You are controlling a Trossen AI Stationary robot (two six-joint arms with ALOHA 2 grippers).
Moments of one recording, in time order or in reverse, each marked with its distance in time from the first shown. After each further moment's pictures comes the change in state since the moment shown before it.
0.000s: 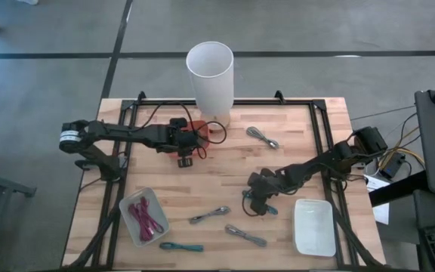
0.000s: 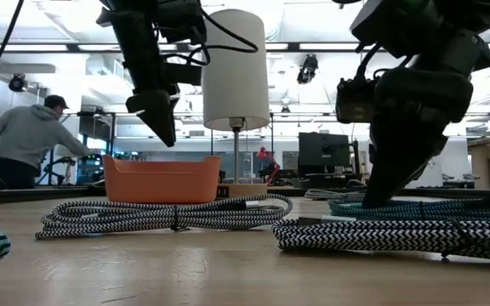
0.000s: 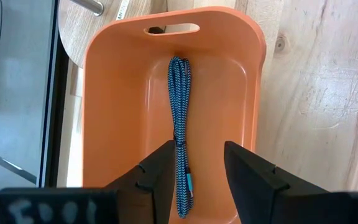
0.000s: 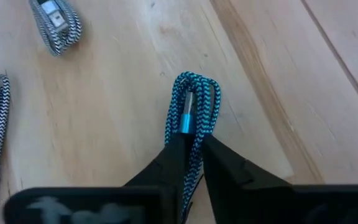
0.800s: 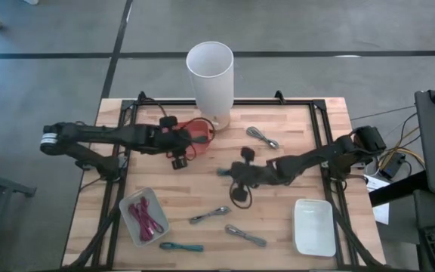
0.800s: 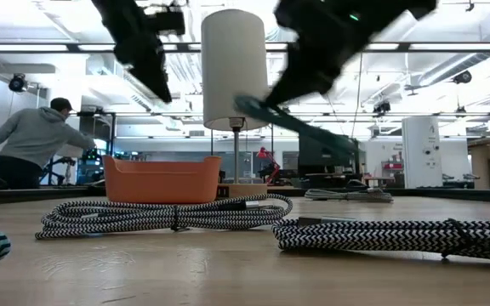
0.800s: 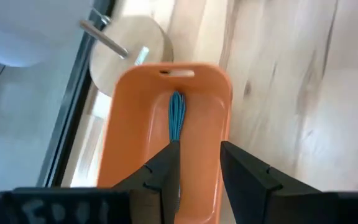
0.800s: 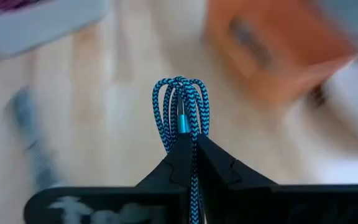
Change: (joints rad) left arm -0.087 -0.208 0.017 -0.044 -0.011 -0.108; right arm -0.054 0.001 0.302 0.001 0.339 -0.476
